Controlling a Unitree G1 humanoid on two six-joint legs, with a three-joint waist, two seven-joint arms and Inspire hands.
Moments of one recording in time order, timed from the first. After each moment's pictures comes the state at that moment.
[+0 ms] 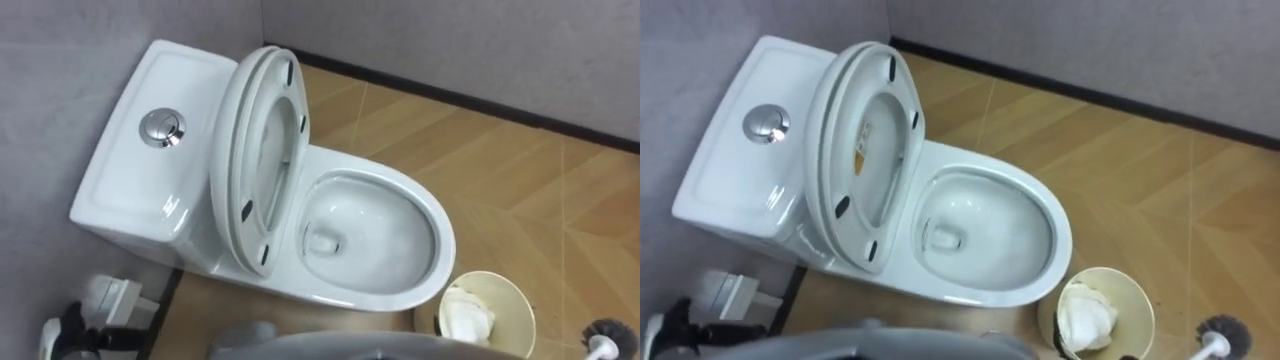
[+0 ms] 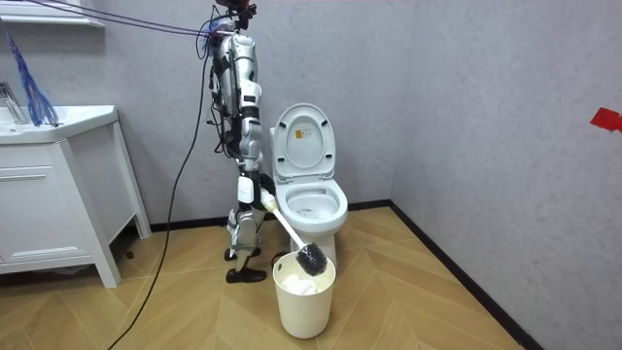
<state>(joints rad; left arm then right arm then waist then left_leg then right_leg) 0.40 0.22 0.28 0.51 0.24 0.15 0.29 0.07 -0.46 -0.26 1.58 0.90 0.25 0.09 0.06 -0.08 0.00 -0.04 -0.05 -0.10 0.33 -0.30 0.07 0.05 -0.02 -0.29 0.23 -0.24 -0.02</state>
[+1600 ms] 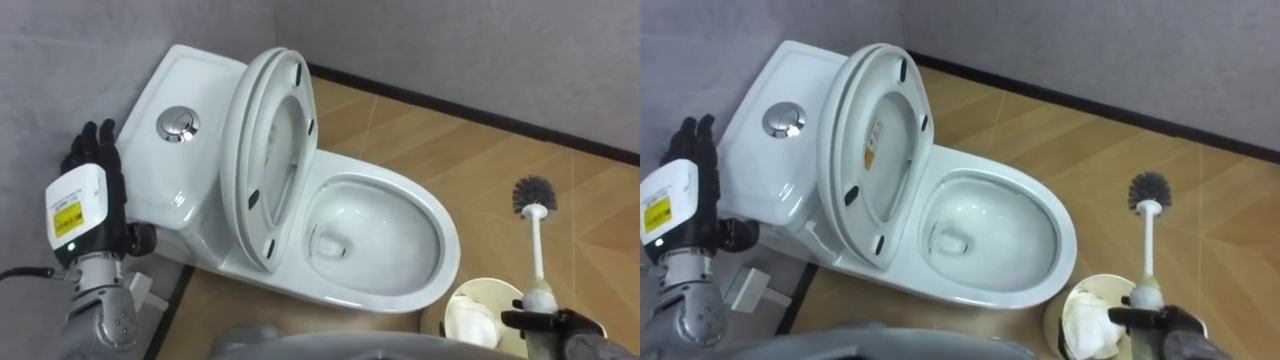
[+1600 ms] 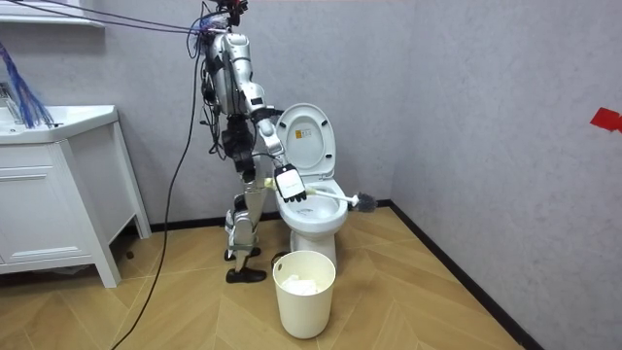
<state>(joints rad) 0.43 0.31 0.04 0.13 0.85 -0.06 0.49 -0.05 -0.43 -0.09 1.37 0.19 0.01 0.03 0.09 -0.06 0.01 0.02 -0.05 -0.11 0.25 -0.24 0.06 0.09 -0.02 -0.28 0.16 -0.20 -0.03</state>
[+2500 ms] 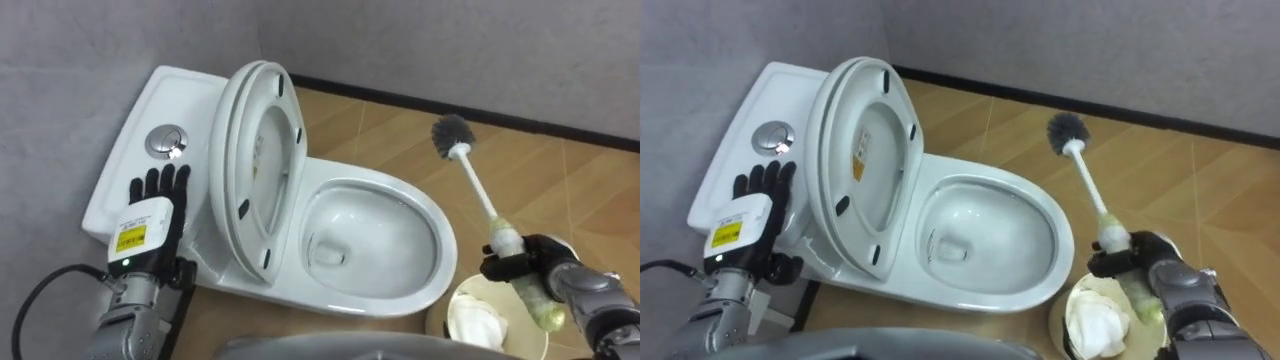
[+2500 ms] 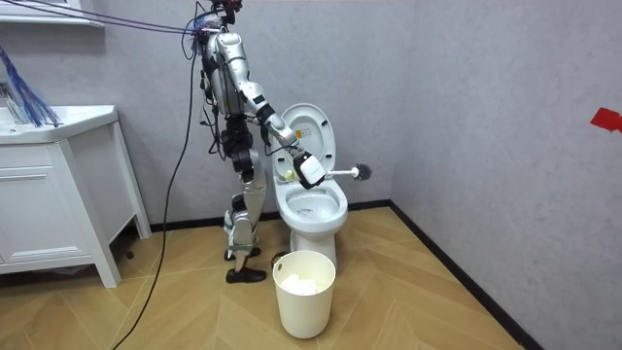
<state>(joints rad) 0.40 0.39 -0.16 0.30 0.90 -0.03 0.34 -0.17 -0.46 0.05 1.16 -0.13 0.00 0.17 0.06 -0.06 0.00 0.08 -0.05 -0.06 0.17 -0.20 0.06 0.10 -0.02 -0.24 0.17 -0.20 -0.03</state>
